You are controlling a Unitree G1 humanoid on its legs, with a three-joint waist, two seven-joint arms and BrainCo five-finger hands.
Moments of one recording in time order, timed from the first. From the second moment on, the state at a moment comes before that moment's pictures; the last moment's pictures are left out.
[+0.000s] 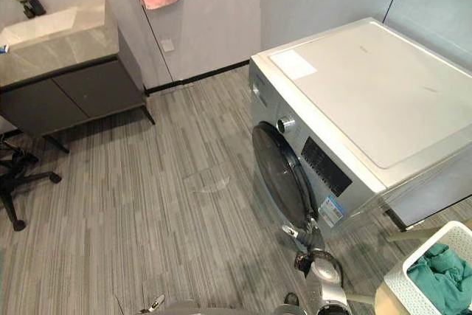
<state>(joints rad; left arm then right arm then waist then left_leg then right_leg) 0.18 0.03 0.29 1.11 0.05 -0.03 0.07 0.05 -0.10 -0.08 0.57 0.22 -0.07 -0.04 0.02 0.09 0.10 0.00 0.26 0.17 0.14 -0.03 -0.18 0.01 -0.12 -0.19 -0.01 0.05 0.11</state>
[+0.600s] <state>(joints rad) 0.17 0.04 0.24 1.11 0.18 -0.03 0.07 0.26 -0.11 -0.07 -0.03 -0.06 -0.13 -0.04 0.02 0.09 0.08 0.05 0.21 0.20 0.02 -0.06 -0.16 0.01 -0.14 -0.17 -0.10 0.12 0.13</state>
